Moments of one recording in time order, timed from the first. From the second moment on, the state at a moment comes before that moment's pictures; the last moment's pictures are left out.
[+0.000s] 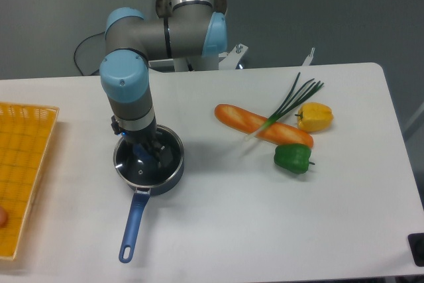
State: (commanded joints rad) arm 2.16 -1.86 -1.71 -1.11 1.54 0.90
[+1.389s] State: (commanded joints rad) arm 2.12 -1.87 -1.74 -1.11 1.57 0.85
